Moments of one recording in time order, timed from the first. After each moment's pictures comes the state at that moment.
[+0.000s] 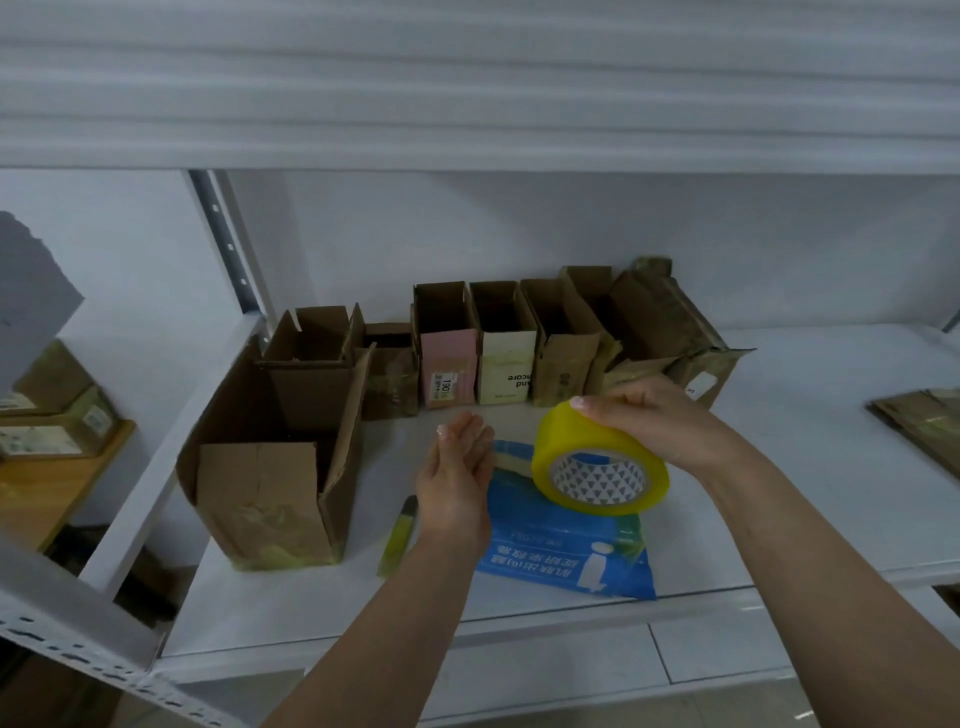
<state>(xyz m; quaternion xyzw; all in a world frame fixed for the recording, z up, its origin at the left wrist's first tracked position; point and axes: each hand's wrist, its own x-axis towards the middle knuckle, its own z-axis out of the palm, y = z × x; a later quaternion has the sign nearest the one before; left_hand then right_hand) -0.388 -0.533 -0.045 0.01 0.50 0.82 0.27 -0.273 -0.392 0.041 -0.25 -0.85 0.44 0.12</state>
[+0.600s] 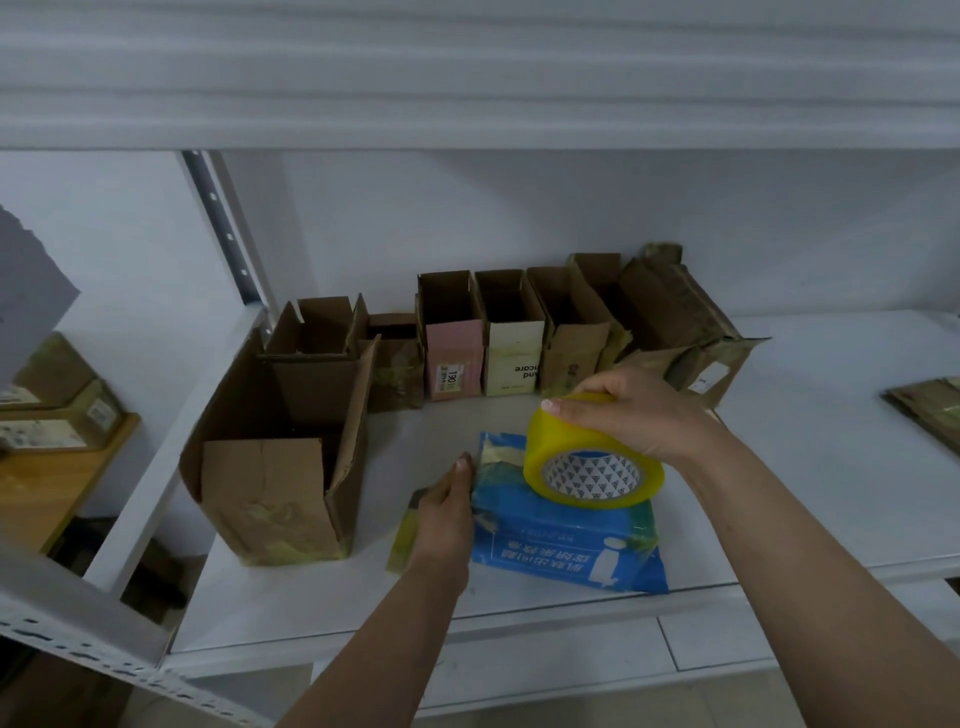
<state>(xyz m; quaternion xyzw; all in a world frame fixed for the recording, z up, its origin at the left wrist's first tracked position) -0.401 -0.553 -0.094 0.01 0.64 0.70 0.32 -0.294 -0.407 0.041 -0.25 -0.87 0.41 0.10</state>
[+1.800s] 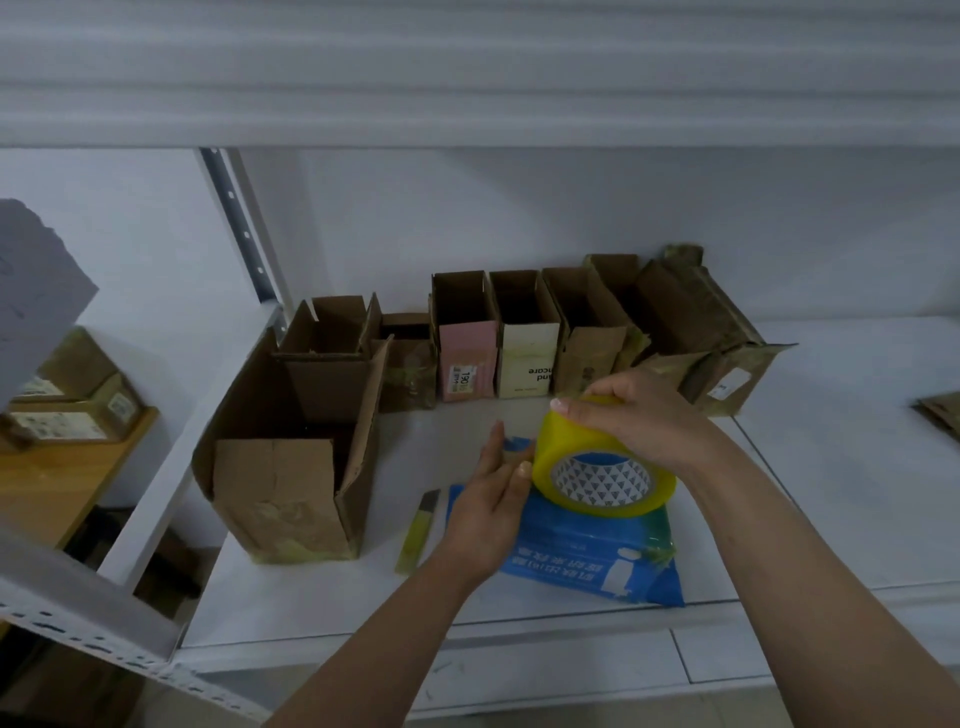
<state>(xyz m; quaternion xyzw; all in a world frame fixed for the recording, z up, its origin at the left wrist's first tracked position) -0.397 -0.556 -0.079 0.40 0.69 0.54 0.27 -0.304 -0.406 0.032 -0.27 -0.86 0.41 0.12</state>
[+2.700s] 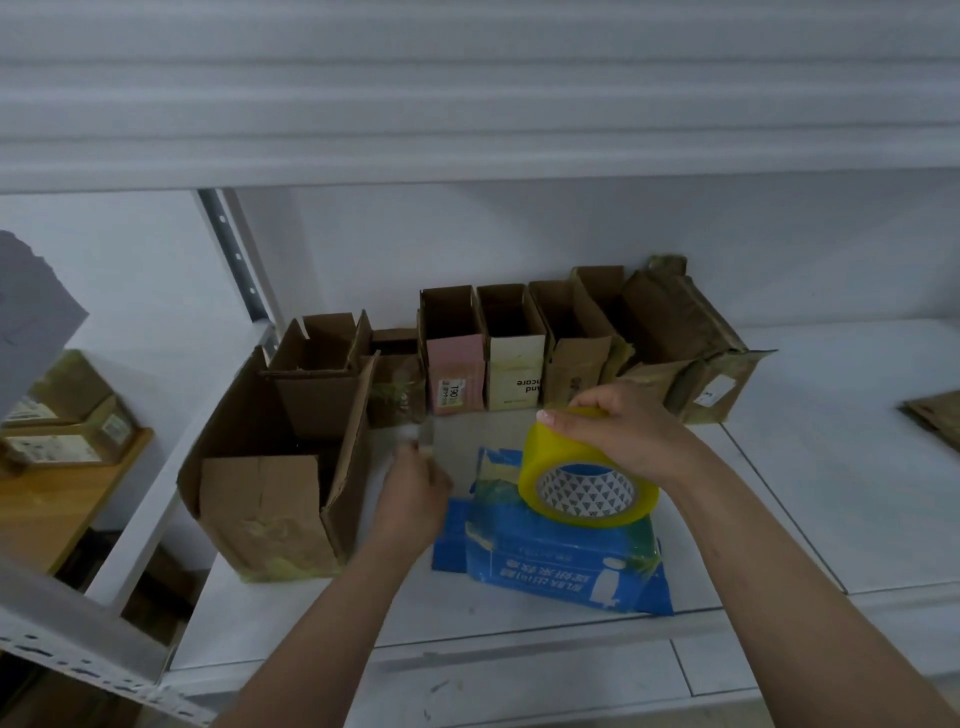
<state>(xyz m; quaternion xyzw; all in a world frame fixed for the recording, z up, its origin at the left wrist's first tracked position) -0.440 -0.564 -0.059 0.21 0.84 0.47 0.18 -0.297 -0.403 0.030 -0.27 -0.86 0.42 0.12</state>
